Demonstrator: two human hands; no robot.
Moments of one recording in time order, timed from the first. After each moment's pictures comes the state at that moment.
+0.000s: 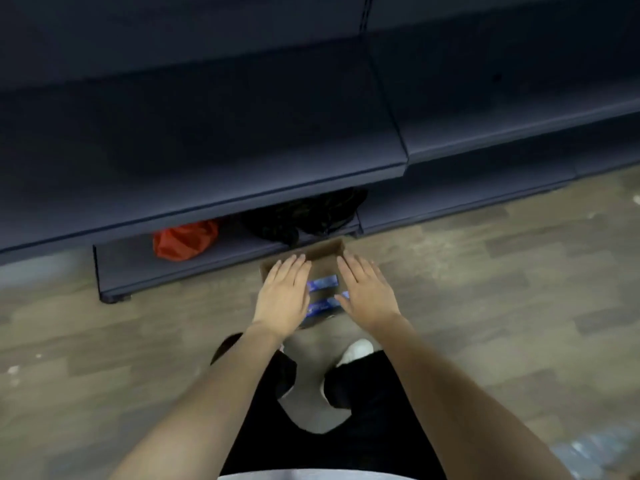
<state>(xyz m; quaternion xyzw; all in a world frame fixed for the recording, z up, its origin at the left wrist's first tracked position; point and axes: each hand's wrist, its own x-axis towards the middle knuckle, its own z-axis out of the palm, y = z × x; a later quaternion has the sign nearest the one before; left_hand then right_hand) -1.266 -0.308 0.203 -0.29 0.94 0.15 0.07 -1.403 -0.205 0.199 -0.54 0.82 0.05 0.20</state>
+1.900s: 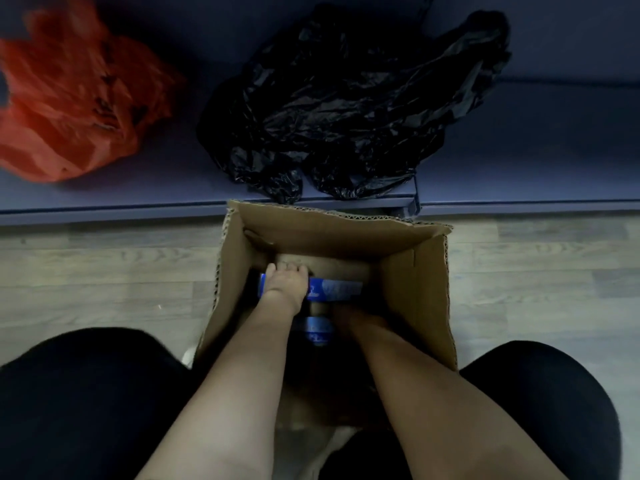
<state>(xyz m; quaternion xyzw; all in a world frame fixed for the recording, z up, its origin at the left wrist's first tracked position) -1.320 -0.326 -0.242 -0.37 0.85 0.15 0.35 -1.417 -0.220 -0.271 -0.43 0.76 0.13 0.47</state>
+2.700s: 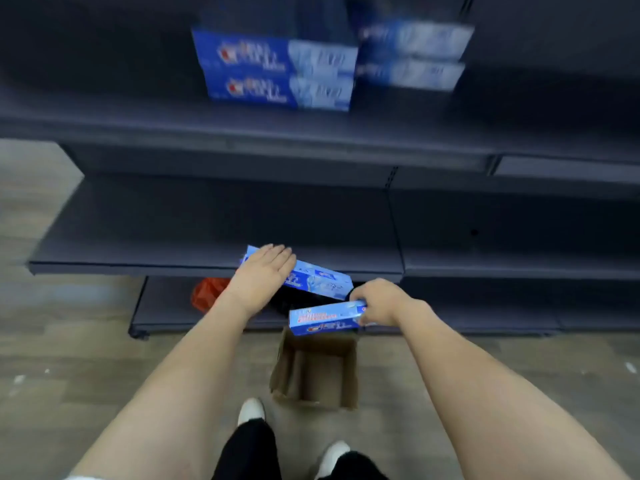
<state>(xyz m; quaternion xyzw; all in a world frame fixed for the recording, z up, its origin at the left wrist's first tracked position) -1.231 -0.387 0.387 -0.23 0.96 -0.13 -0.04 -1.447 -0.271 0.401 -0.63 0.71 0.13 0.29</state>
